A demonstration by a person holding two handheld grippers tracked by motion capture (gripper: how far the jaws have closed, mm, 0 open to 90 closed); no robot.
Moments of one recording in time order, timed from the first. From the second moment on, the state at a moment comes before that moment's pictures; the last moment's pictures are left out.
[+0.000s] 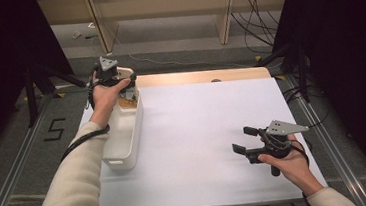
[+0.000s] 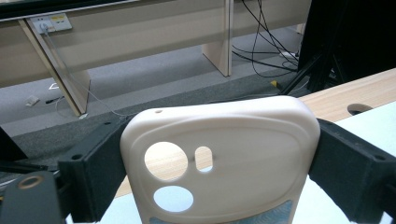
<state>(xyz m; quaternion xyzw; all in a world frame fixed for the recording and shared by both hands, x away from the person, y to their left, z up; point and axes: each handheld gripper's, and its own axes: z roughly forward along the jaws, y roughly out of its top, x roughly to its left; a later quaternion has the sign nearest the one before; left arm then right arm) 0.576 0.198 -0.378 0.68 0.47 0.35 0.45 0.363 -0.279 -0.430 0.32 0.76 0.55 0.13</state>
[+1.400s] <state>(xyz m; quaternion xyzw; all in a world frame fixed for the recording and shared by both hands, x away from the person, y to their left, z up) 0.578 0.197 -0.394 0.68 0.48 0.33 0.43 0.363 -0.279 -0.431 0.32 0.76 0.55 0.13</state>
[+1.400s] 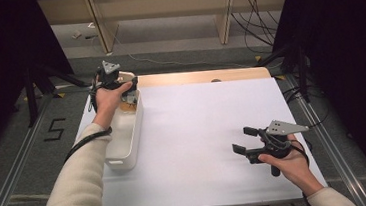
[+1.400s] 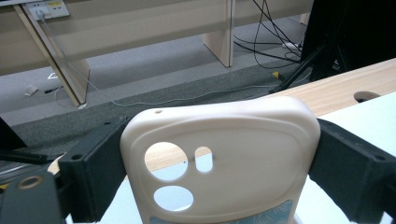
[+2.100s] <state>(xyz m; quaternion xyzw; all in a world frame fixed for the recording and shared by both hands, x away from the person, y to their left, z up) 0.581 0.198 -0.400 0.69 0.49 0.33 0.43 0.363 -0.280 -0.431 0.32 0.76 0.55 0.13</state>
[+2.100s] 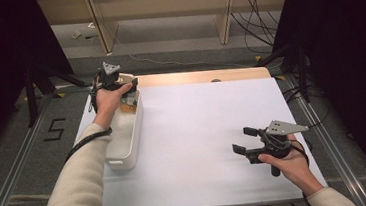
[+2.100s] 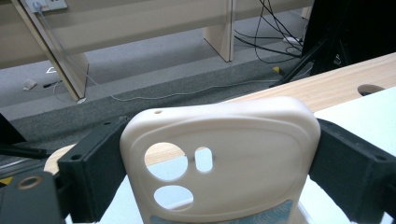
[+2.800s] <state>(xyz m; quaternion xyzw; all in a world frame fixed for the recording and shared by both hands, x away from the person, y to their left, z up) 0.585 0.197 -0.401 0.69 0.48 0.32 0.43 0.364 -0.281 -0.432 0.32 0.76 0.55 0.13</state>
